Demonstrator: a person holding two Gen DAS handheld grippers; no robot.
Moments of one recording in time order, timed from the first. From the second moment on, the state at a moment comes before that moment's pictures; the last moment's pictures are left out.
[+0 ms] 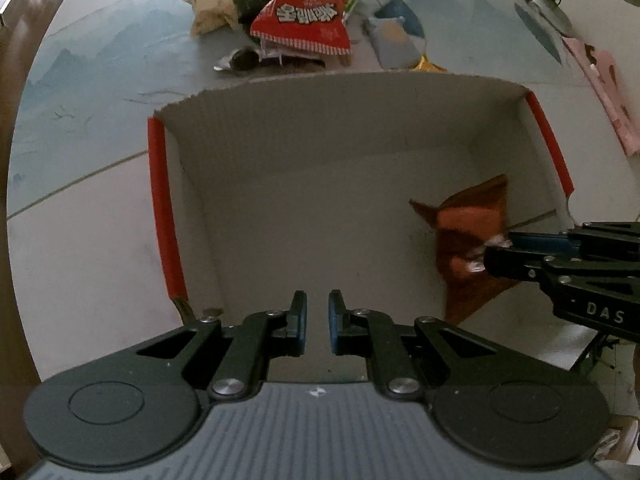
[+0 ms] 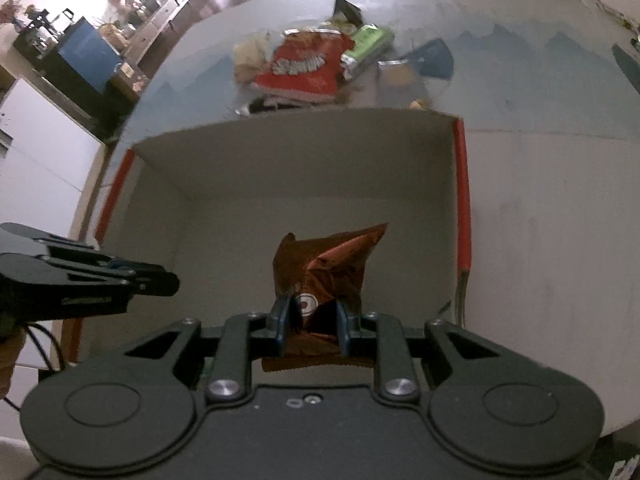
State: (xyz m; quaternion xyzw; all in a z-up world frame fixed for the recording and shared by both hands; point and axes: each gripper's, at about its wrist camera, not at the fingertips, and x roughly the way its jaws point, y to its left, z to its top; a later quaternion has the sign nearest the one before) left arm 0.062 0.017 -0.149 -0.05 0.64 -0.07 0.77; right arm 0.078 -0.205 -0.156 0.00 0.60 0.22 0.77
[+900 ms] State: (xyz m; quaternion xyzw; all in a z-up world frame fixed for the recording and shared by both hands) left arm 0.049 0.019 -0.084 -0.03 0.55 -0.07 0.83; right arm 0.061 -0.198 -0.077 -0.02 0.50 0.25 0.83
